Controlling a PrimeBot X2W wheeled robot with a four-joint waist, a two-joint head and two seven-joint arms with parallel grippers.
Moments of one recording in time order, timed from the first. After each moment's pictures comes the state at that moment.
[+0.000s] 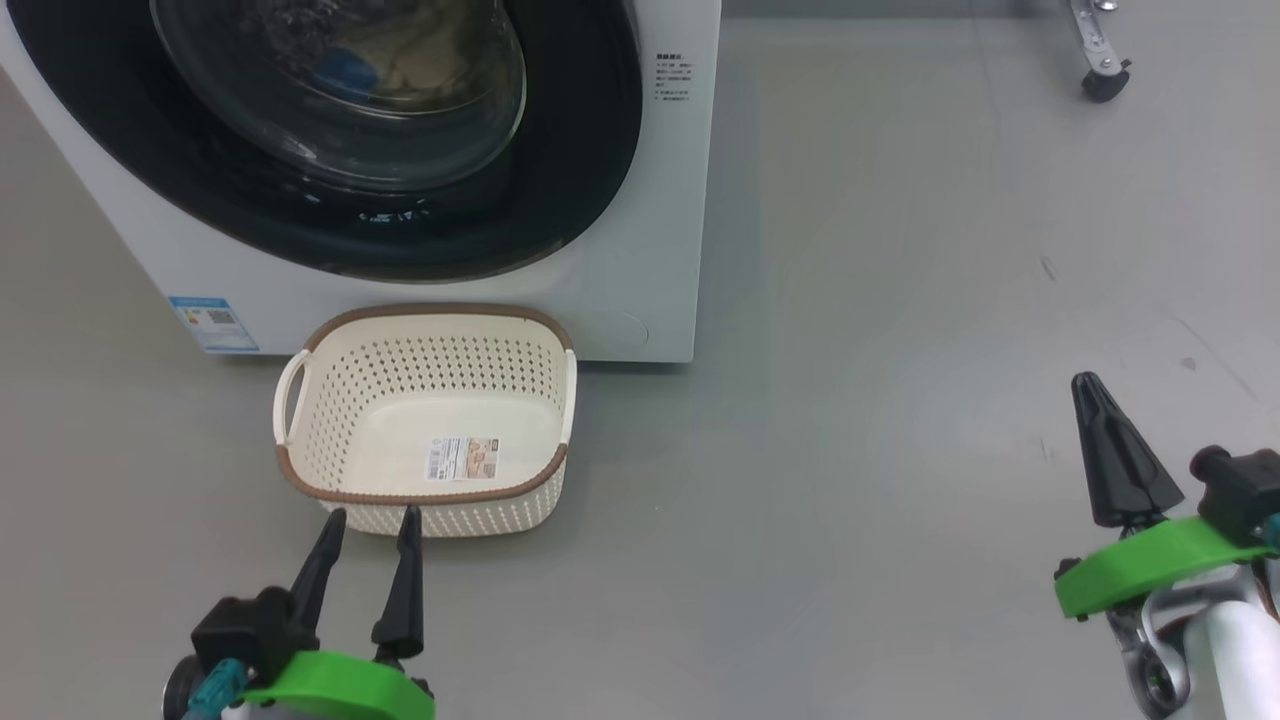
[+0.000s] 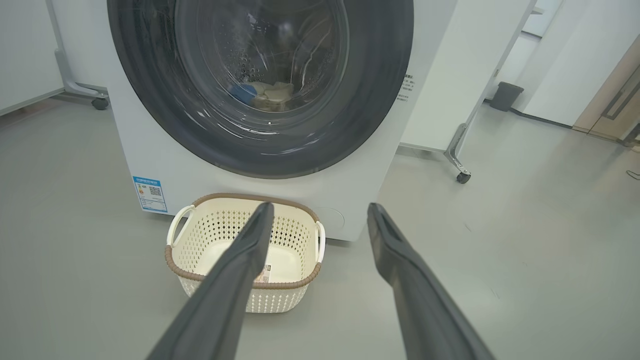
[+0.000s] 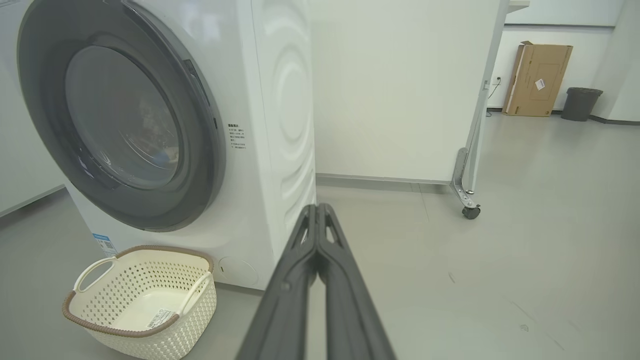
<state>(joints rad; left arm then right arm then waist) -0.09 0.15 -0.26 0.26 -0.40 -0.13 -0.25 -0.12 -0.08 -0.13 0.26 0.07 0.13 -0.26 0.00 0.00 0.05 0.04</state>
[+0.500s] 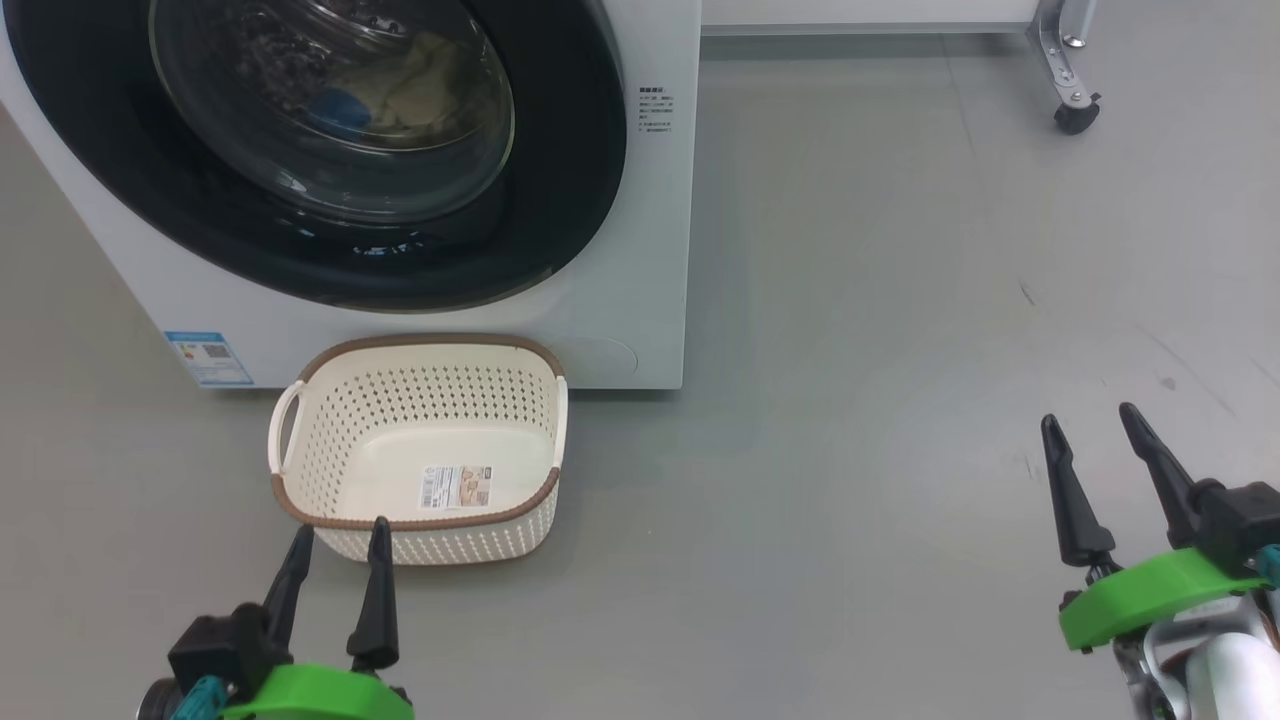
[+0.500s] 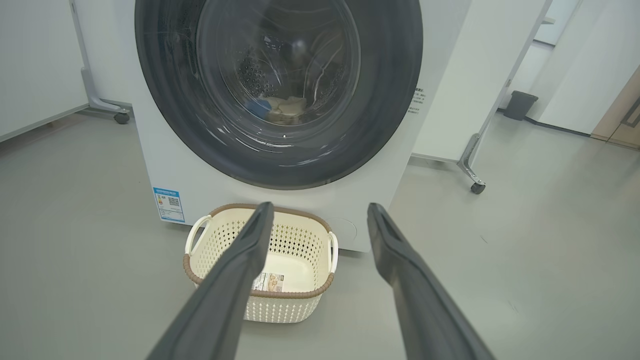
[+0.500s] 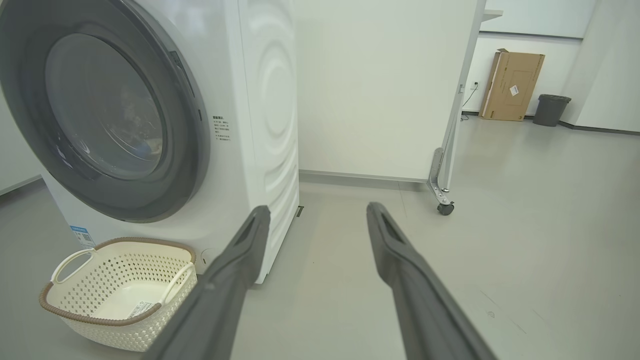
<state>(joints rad) -0.05 0.12 -0.18 0.27 -0.34 -0.13 -0.25 -0.06 -0.05 -0.17 0.24 0.00 0.13 -0.26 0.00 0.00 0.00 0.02</state>
